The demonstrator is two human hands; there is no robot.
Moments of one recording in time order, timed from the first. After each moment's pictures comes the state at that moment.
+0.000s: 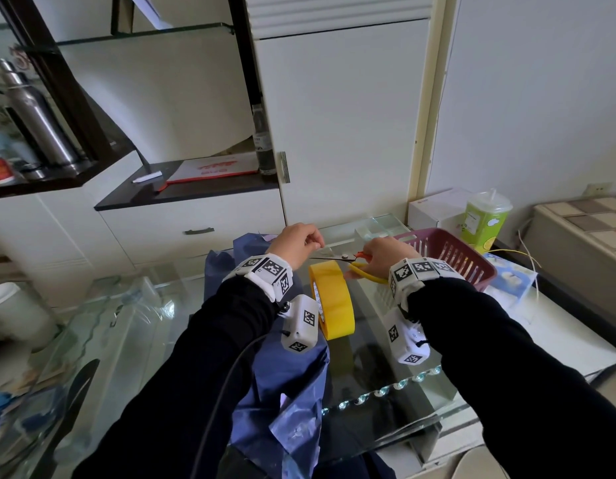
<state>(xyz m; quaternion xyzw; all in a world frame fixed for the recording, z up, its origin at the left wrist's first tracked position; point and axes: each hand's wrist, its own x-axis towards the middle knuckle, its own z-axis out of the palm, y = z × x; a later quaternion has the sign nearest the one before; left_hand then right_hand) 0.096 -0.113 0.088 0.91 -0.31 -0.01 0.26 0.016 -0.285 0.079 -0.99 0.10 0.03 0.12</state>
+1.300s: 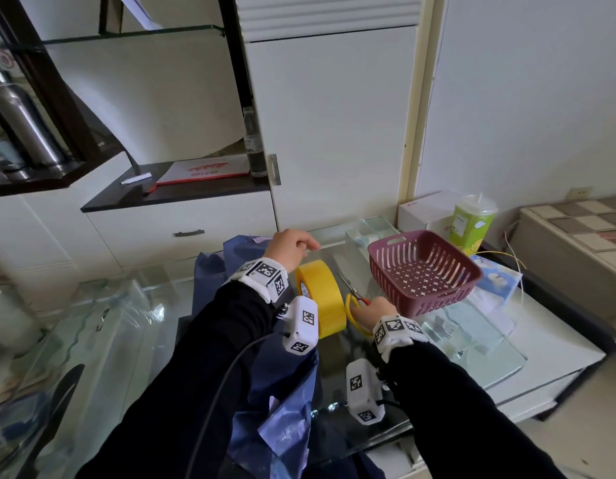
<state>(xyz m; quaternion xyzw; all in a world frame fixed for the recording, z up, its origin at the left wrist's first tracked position) 0.102 -0.090 0.084 0.92 -0.23 -0.04 0.33 0.004 -0.228 -0.004 -0.85 0.35 0.06 0.39</state>
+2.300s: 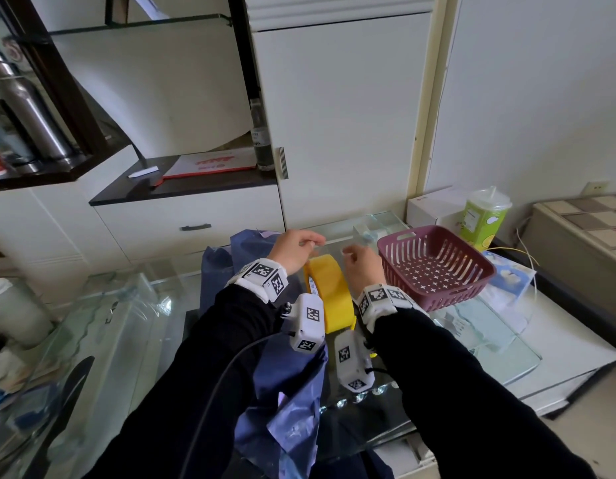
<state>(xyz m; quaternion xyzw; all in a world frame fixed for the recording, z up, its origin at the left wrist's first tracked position) 0.107 -0.091 0.088 0.86 -0.21 -0.10 0.45 0.057 -0.219 0.044 -0.88 0.20 -0.14 0.40</state>
